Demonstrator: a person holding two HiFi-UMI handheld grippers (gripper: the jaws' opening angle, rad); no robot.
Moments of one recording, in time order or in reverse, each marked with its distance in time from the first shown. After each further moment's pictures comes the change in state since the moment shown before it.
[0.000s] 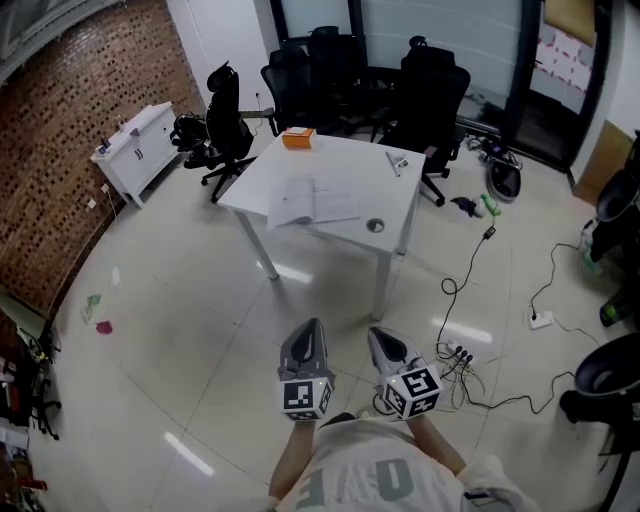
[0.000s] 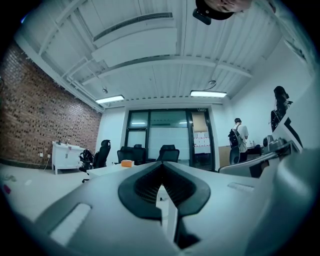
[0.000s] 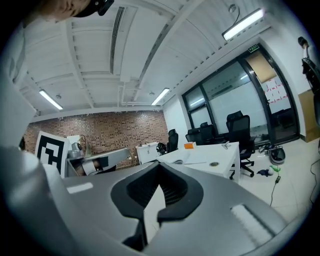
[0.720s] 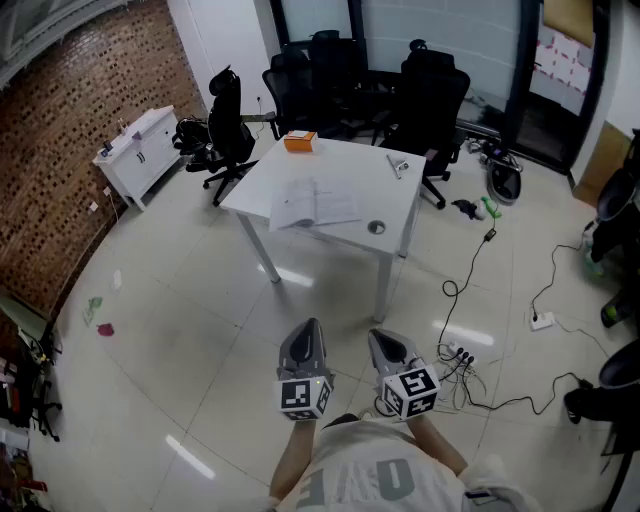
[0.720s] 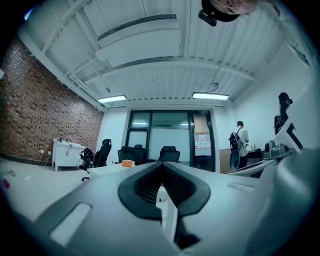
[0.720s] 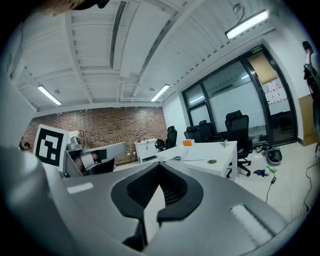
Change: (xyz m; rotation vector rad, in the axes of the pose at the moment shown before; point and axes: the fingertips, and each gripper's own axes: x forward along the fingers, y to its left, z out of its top) left arm -0.007 0.004 0.006 -0.042 -0.006 0.008; right arm -0.005 0.004 -0.007 -0.022 0.054 -0.025
